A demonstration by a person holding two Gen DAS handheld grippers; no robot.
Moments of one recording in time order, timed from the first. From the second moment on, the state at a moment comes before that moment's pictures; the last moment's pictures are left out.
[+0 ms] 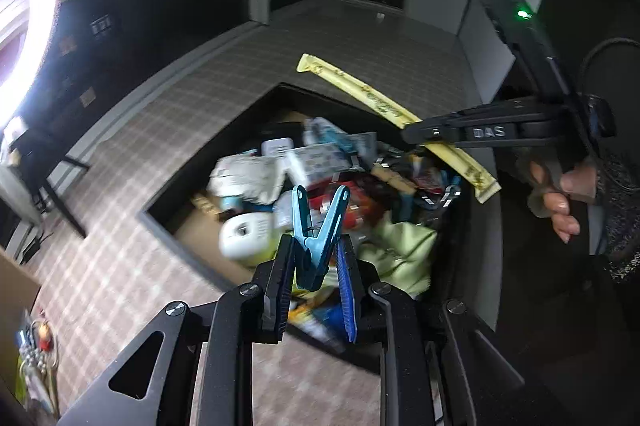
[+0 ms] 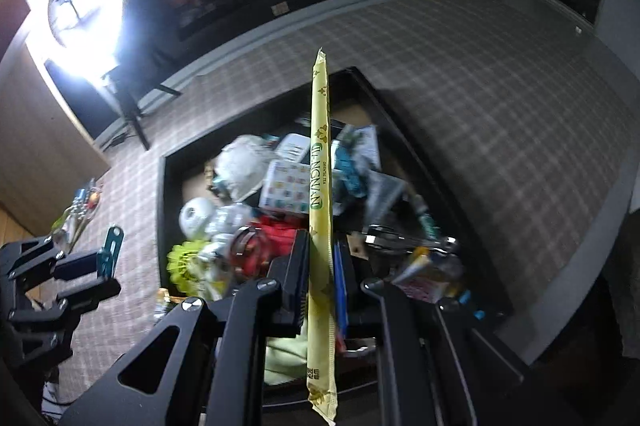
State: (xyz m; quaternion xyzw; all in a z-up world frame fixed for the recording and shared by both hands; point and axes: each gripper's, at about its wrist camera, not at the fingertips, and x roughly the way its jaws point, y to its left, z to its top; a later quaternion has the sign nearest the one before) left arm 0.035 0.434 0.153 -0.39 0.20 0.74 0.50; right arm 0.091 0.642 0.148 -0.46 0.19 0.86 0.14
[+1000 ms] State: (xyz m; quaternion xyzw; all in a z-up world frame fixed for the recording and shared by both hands) left arm 0.002 0.356 0.150 -0.41 0.19 0.79 0.42; right arm 0.025 0.552 0.169 -0.43 0.11 0.90 0.07
